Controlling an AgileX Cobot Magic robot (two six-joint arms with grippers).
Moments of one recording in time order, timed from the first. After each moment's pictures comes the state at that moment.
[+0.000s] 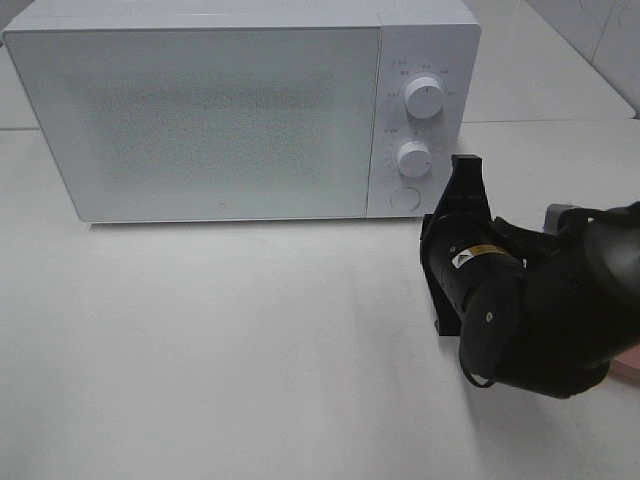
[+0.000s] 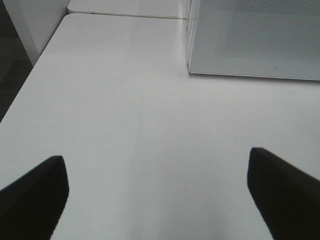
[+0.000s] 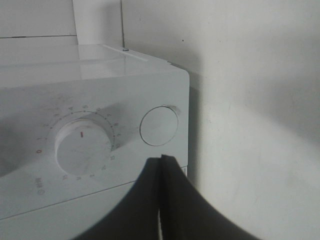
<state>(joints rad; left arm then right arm) 0.07 -0.01 -0.52 -0.04 1.08 0.00 0.75 1.94 -0.58 0.93 -1.05 1.29</state>
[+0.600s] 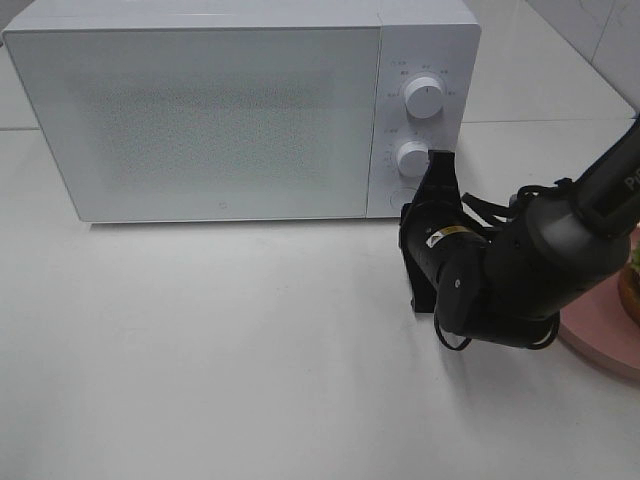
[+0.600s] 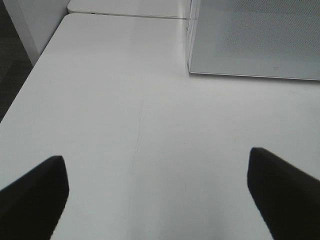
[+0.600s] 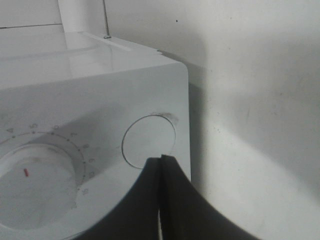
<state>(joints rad) 0.07 -0.01 -0.52 -0.04 1.08 0.00 0.63 2.08 -0.73 0.75 -0.99 1.37</state>
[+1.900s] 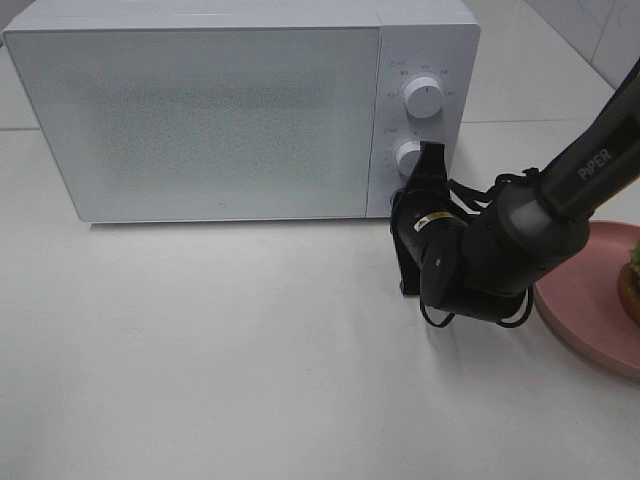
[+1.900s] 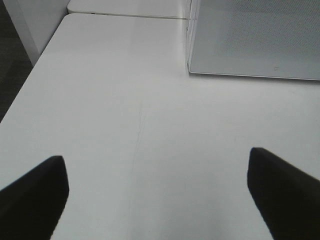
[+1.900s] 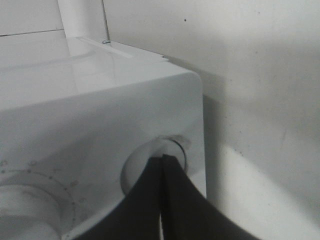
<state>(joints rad) 0.07 -0.01 -0.52 -0.04 1.08 0.00 0.57 2.18 -0.86 0.72 -0.98 1.39</state>
